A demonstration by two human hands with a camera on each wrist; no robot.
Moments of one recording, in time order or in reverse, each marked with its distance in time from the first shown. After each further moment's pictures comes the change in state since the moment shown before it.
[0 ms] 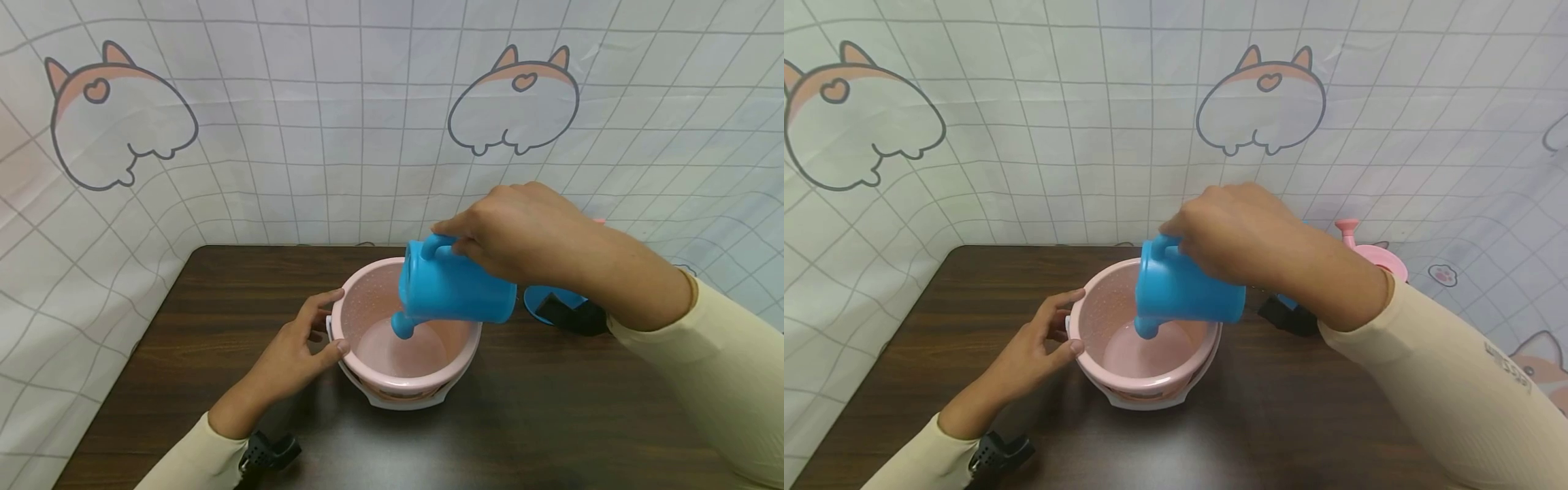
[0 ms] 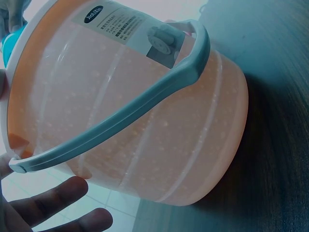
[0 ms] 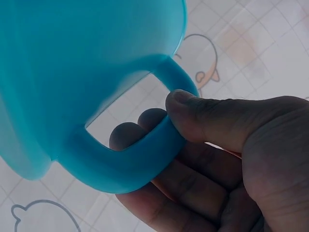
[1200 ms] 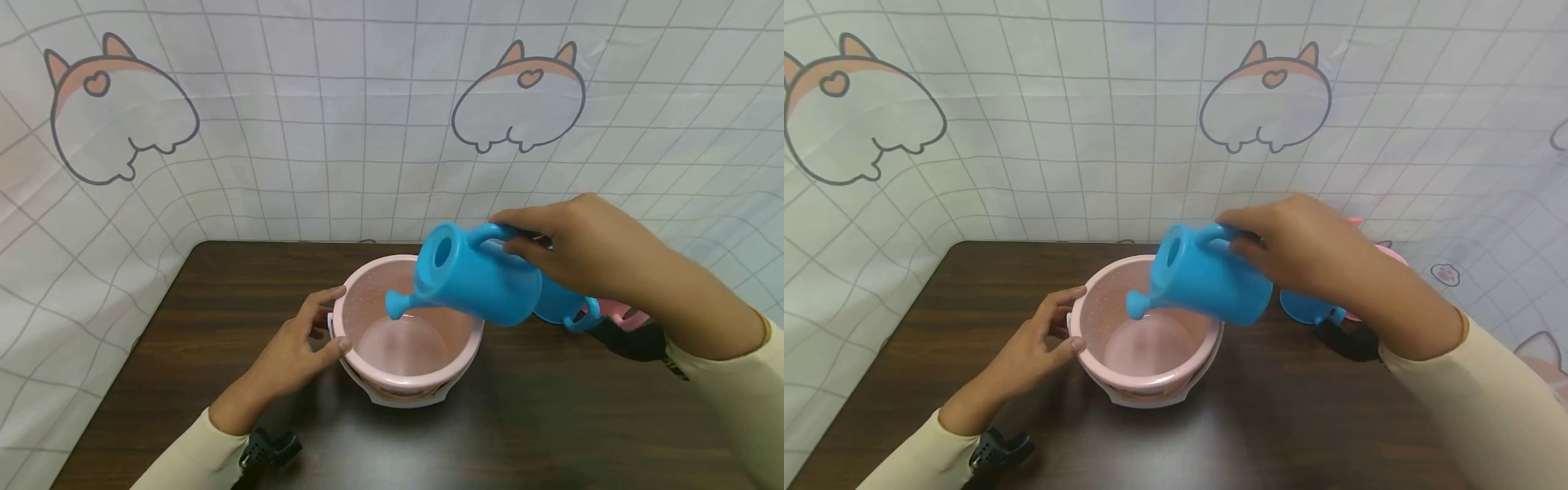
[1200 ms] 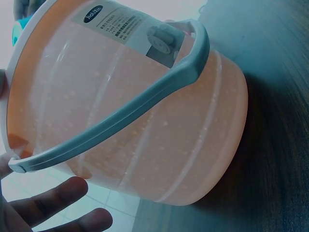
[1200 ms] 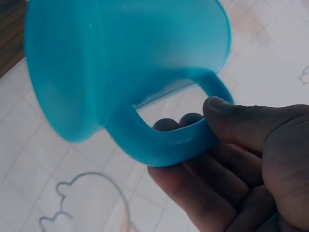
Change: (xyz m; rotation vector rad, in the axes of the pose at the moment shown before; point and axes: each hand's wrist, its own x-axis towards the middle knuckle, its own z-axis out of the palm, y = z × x) left_hand 0.000 0.000 -0.001 0.011 -0.004 -0.017; right_hand -0.042 0.042 0.024 0.170 0.225 0.014
